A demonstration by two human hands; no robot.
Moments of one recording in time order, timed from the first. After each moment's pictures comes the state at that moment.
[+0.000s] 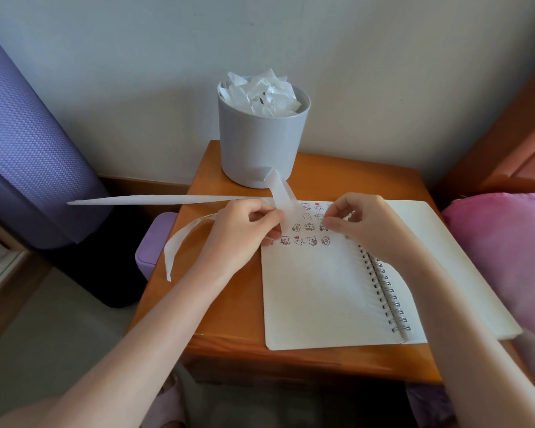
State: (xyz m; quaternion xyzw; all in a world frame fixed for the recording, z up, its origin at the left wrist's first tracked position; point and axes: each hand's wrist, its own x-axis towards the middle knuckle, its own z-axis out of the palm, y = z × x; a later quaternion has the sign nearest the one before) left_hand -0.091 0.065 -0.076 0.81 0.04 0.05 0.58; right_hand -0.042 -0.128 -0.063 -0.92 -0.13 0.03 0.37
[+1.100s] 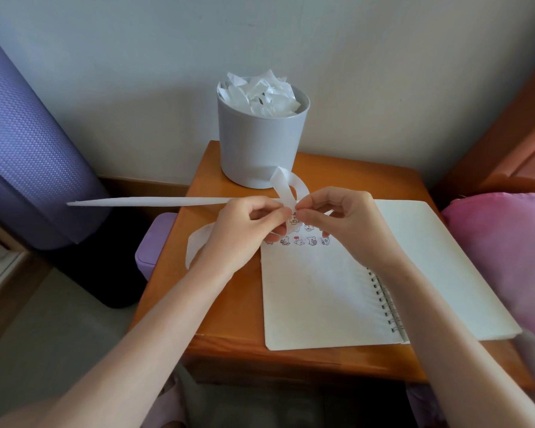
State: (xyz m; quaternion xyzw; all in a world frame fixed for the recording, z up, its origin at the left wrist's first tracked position) left_hand -0.092 0.063 -0.072 0.78 0.02 0.04 0.62; right_hand -0.058 -0.102 -0.058 -0.82 -0.19 0.03 0.53
